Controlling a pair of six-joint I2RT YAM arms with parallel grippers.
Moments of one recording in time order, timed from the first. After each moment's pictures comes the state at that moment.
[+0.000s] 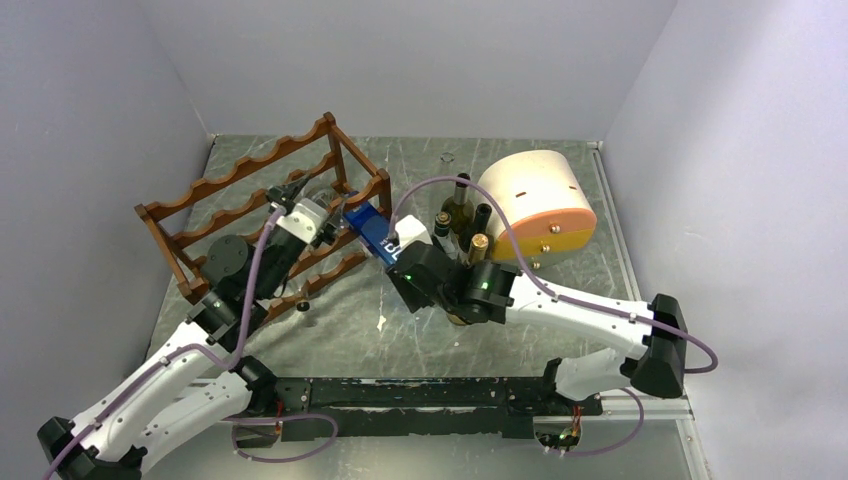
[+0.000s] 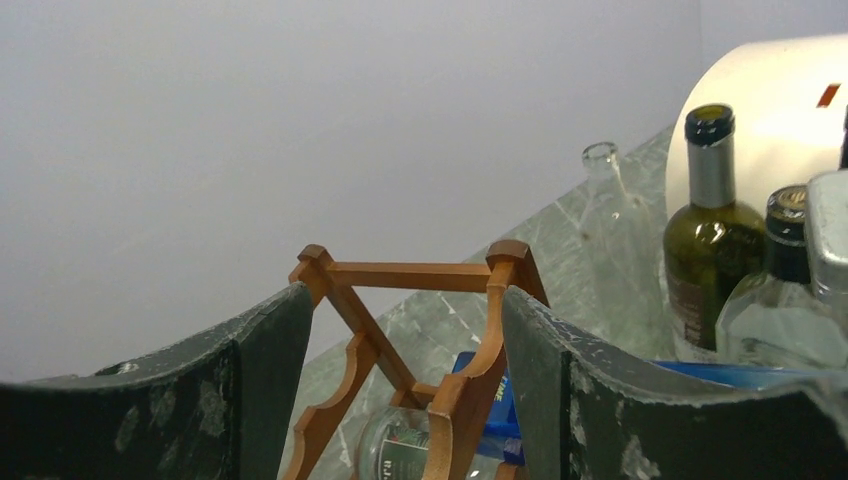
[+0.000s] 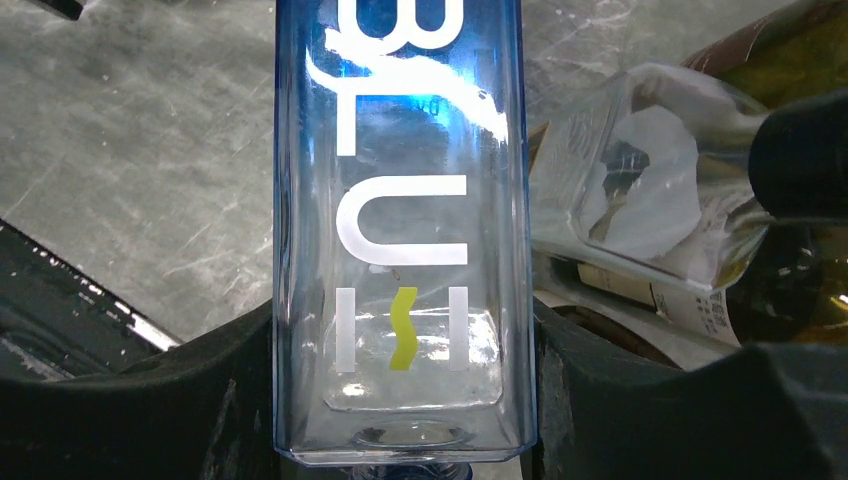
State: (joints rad) left arm -0.66 0.72 0.69 0.28 -0.11 0.44; right arm 1.19 1.33 1.15 -0.62 0.45 0.28
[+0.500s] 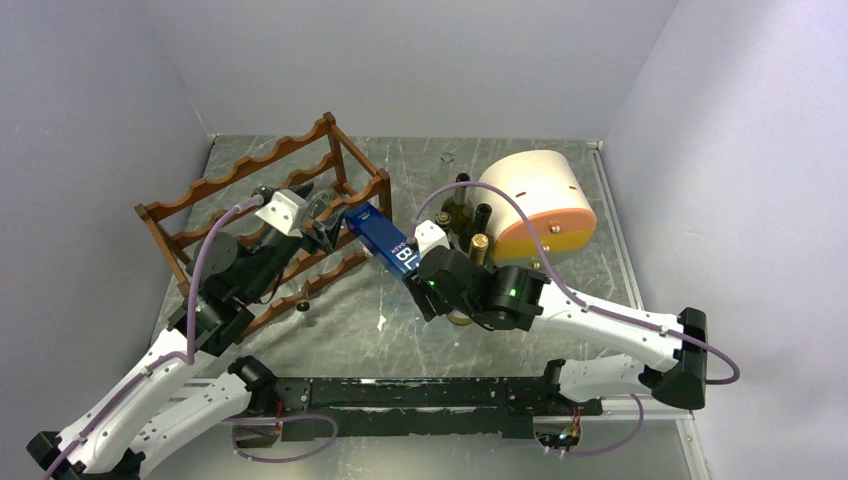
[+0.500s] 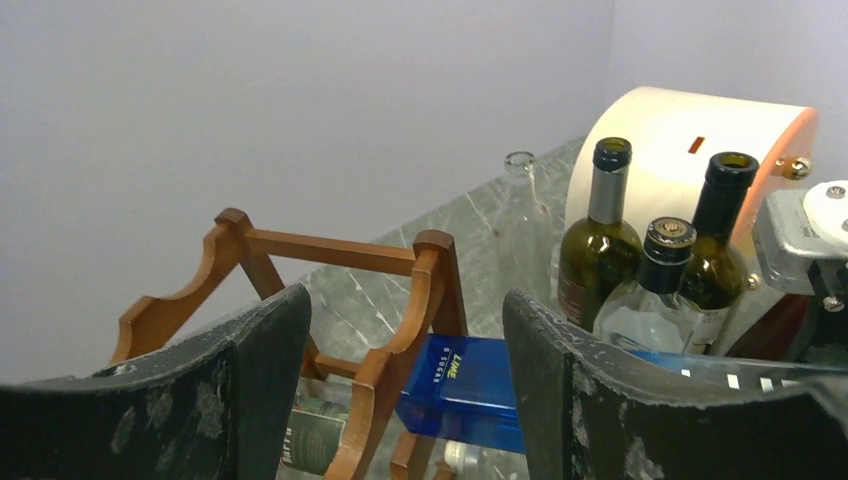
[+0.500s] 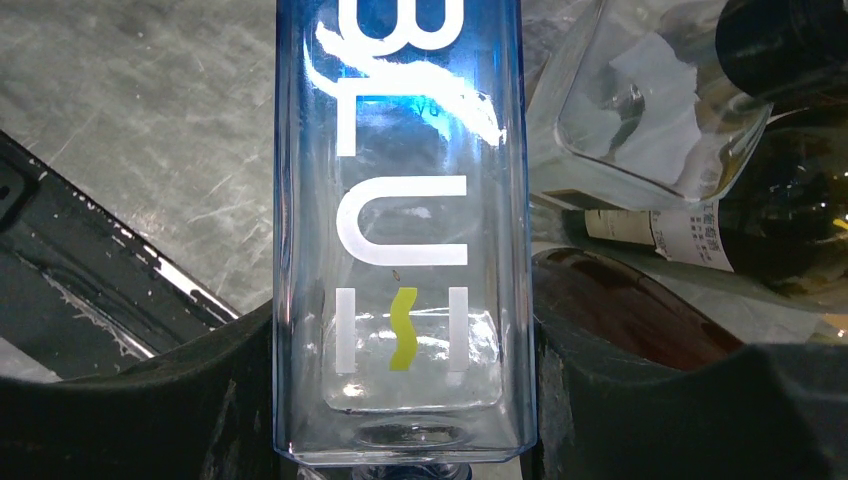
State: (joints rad) left arm -0.66 0.68 0.79 0.09 -0.08 0.17; right arm 1.19 1.20 1.10 -0.69 0.39 0.31
